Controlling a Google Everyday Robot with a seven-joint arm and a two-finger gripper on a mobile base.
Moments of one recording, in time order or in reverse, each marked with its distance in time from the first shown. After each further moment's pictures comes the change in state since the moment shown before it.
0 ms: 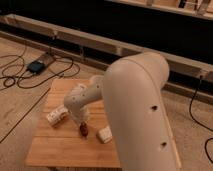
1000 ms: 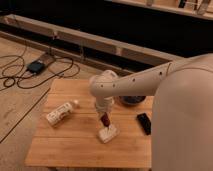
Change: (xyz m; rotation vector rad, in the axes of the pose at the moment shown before) arm 0.042 -0.117 -0.074 0.049 -0.044 0.062
